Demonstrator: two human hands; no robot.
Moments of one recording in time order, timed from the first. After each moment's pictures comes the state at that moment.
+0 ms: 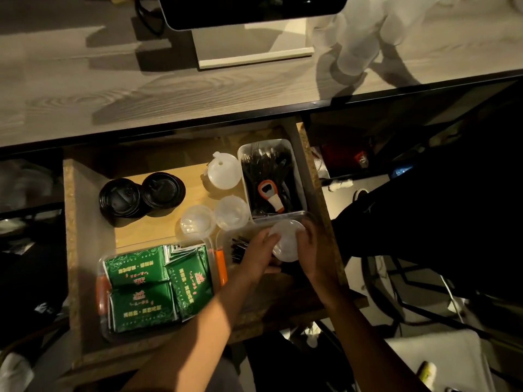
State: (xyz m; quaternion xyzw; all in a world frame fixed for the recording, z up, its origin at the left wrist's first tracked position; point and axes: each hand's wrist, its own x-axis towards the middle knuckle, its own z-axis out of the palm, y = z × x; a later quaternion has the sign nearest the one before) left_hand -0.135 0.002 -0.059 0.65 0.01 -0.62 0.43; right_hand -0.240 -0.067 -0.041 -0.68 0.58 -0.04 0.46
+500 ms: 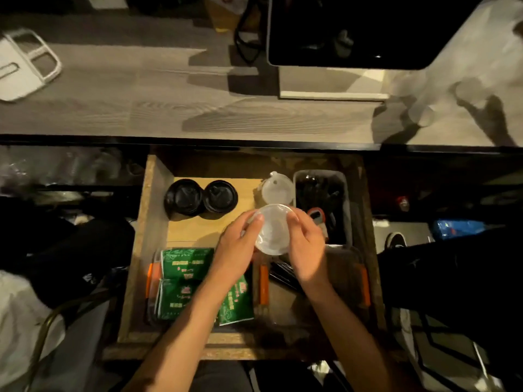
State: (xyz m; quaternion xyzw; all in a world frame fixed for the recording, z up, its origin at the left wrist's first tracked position) left_hand -0.023 0.067 0.015 0.78 -0.13 -0.38 0.48; right_hand -0.113 -0.031 0.006 -0.64 0.43 -0.20 0.60
